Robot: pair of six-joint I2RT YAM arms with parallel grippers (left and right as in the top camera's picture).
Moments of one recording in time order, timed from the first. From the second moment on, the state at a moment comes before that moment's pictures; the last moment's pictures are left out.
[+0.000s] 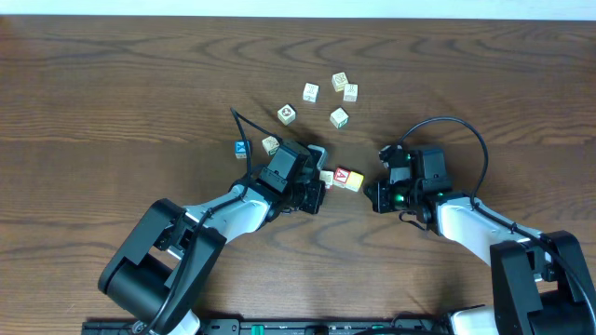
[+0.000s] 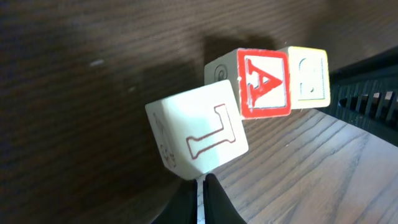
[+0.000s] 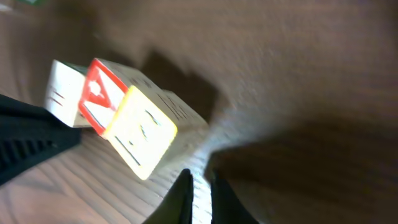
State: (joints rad) left arm -0.60 1.78 0.79 0.03 0.36 -0.35; right arm 0.21 1.60 0.59 -0.05 -0.43 0.19
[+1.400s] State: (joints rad) left arm -0.60 1.78 0.79 0.08 0.31 -0.36; right arm 0.21 1.60 0.59 -0.08 -0.41 0.19
